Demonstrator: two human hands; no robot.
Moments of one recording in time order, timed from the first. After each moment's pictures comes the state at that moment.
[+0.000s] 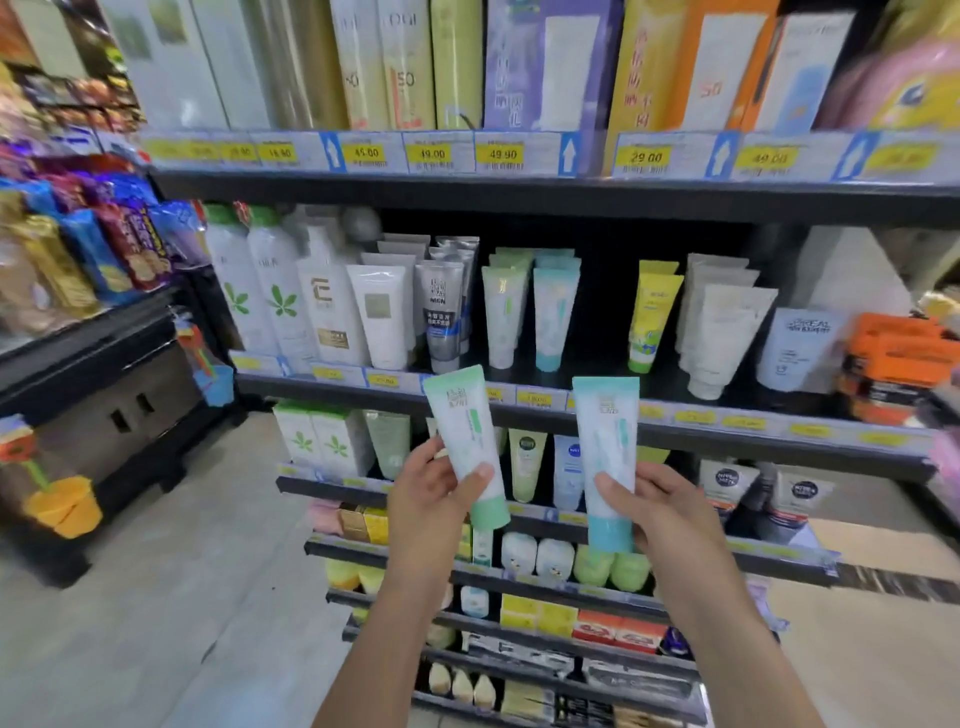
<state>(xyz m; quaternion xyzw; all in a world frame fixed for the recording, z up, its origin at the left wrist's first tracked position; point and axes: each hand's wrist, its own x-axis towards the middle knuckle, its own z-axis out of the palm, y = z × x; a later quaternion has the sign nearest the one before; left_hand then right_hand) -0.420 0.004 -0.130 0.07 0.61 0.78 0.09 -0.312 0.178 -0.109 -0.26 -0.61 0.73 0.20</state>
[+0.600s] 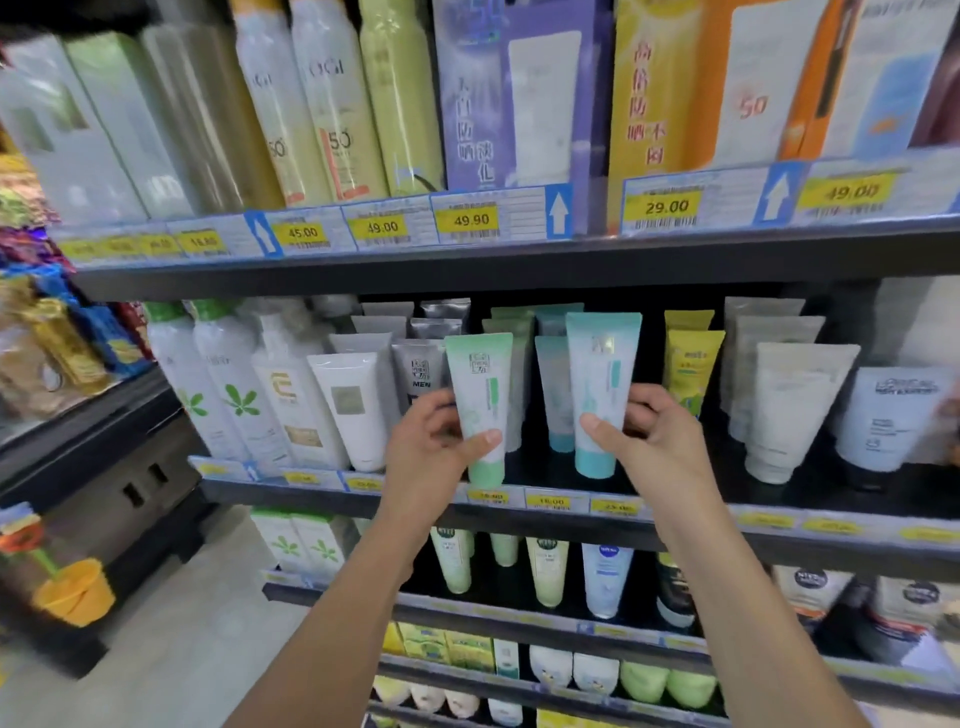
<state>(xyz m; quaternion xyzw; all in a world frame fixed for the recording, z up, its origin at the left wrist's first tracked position) -0.568 0.070 -0.060 0.20 0.71 0.67 0.03 -0.473 0.254 -0.065 -0.15 -0.67 0.66 0.31</state>
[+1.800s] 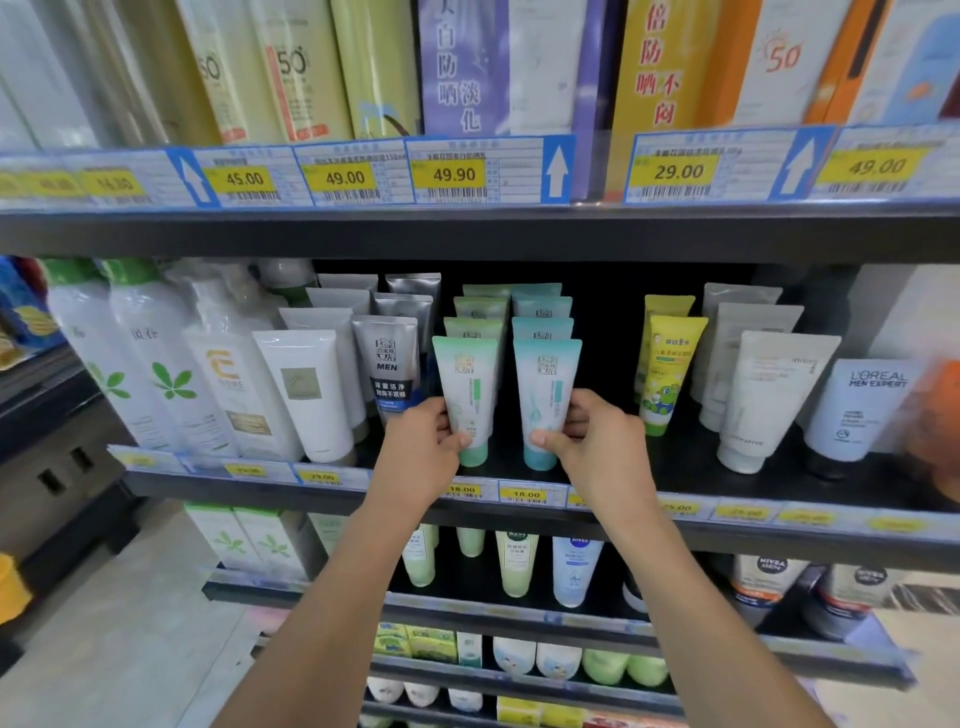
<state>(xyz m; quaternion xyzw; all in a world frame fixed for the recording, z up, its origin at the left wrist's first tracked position) -0.614 0.096 -0.101 0.25 0.85 0.46 0.00 -0.517 0.260 -0.107 -0.22 -0.85 0.39 0.29</state>
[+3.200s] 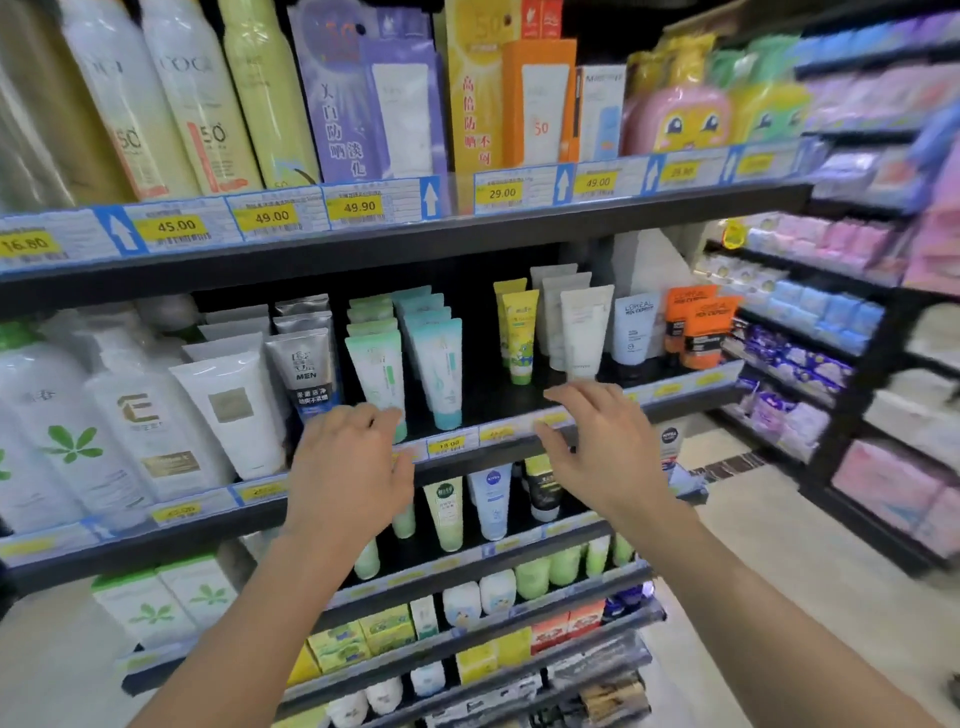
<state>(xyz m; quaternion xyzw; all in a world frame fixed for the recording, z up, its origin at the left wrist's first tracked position) -0.548 0.026 -0.060 0.48 0.84 0.08 -0.23 -0.366 0.205 -0.088 -0.30 -0.88 0.01 0.36</state>
